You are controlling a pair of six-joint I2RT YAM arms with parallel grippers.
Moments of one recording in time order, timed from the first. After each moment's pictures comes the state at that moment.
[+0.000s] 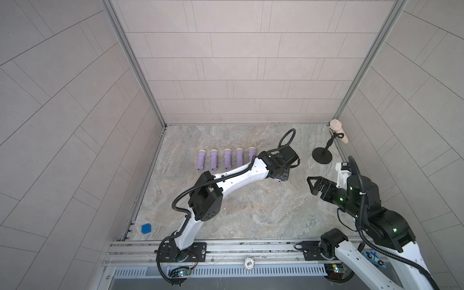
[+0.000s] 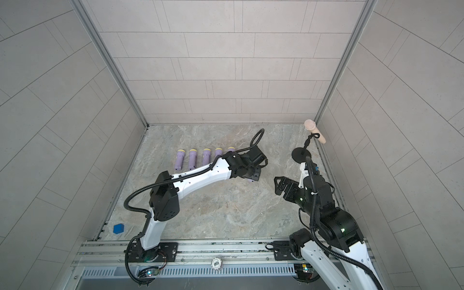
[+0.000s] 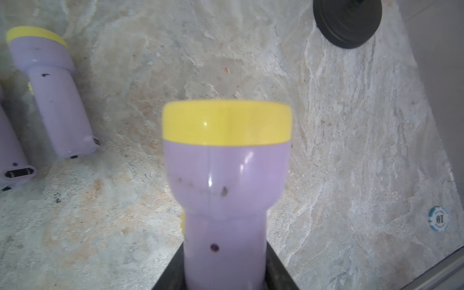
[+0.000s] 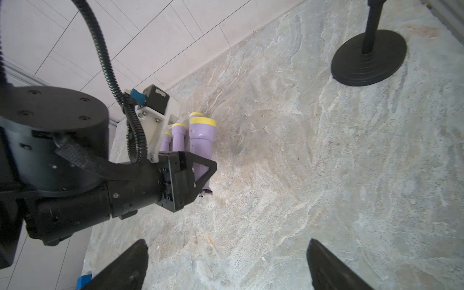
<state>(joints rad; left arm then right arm) -1.00 2.08 1.89 -0.84 -0.18 -0.66 0.35 0.54 0.96 -1.00 0.03 0.69</state>
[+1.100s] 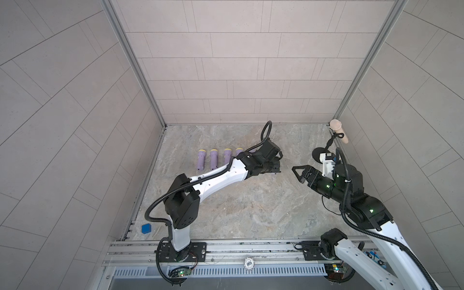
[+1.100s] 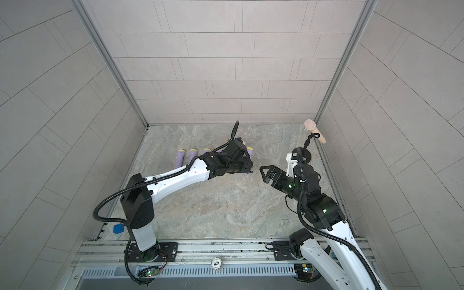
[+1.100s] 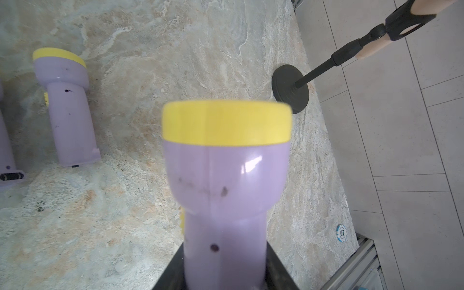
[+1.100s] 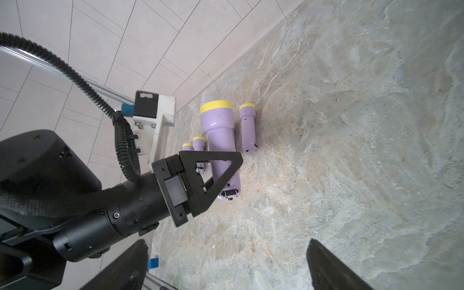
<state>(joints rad) -0.92 1.83 1.56 -0.50 -0.05 -0.77 0.35 0.67 0.87 -0.68 -0.19 0.86</state>
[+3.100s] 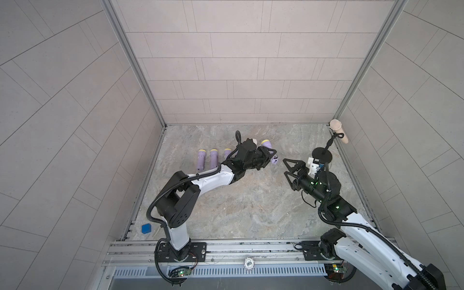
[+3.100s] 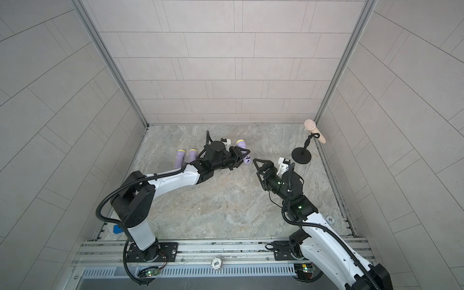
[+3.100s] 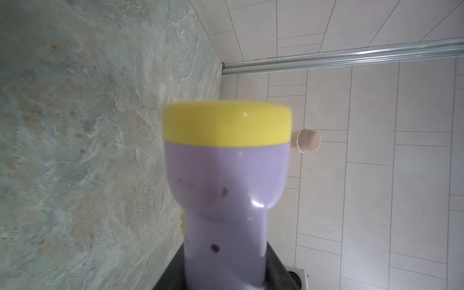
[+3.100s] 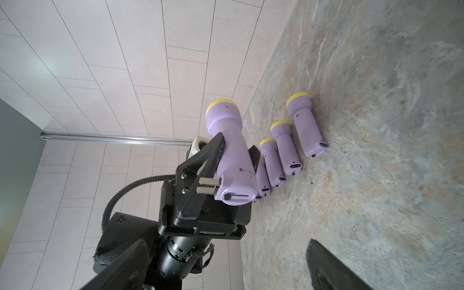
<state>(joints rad) -0.75 1.77 1.16 0.33 0.26 -1.41 0.41 0.75 0.43 0.18 -0.19 1.42</state>
